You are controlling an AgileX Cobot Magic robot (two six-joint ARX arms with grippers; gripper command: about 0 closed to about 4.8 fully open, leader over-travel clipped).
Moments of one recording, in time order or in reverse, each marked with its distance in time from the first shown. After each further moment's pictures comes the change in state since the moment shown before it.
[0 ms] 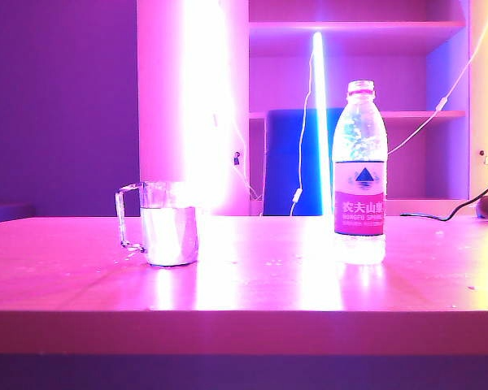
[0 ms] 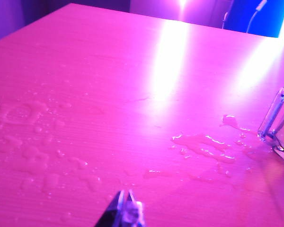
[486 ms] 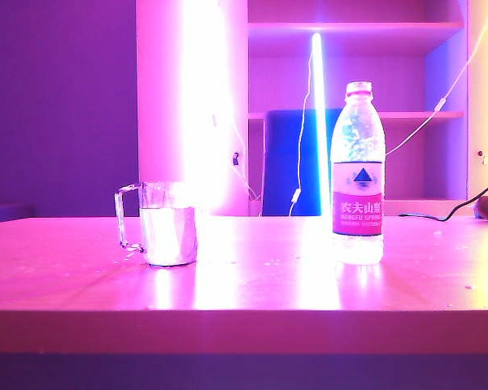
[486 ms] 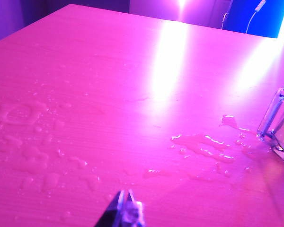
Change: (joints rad) left arm 0.000 0.000 0.000 0.001 0.000 0.000; right arm -0.214 -0.504 -0.473 -0.002 0.129 -0.005
